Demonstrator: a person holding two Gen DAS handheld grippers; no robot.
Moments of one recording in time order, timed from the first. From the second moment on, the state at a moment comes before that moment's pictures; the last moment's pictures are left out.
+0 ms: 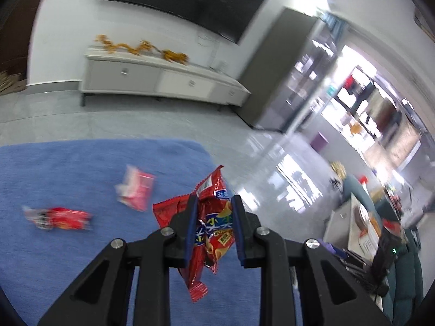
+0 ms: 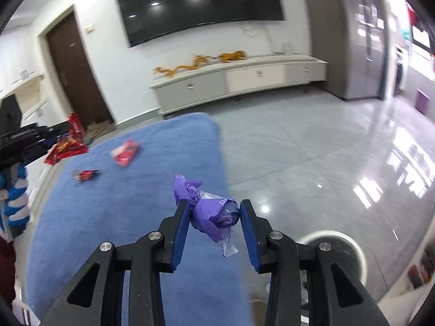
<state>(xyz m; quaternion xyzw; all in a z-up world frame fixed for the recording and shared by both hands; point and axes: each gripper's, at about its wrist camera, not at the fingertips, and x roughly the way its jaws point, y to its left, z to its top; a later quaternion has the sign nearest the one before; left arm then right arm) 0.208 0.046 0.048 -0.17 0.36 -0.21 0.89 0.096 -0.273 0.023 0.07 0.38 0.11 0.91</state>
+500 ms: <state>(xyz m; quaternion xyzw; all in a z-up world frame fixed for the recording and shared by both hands) 0.221 -0.236 -0.016 -0.03 0.47 -0.34 0.81 0.076 -0.451 -0.050 0.20 0.42 -0.02 0.88</state>
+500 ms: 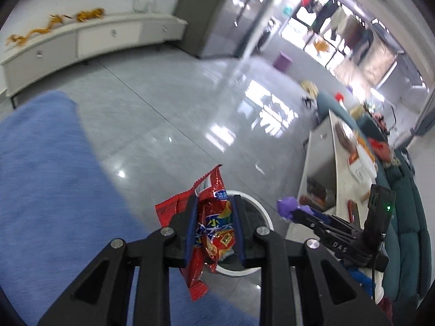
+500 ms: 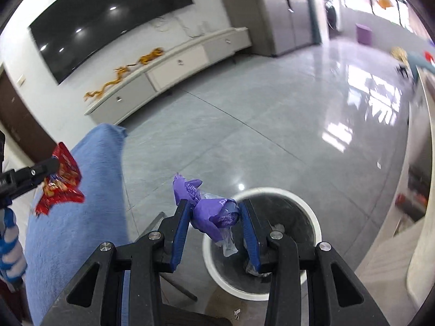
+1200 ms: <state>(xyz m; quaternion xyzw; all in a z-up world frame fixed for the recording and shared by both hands) 0.221 -0.335 -0.094 -0.01 0.55 -0.33 0.77 0.057 -0.503 -0.092 0.26 0.44 -0.08 0.86</state>
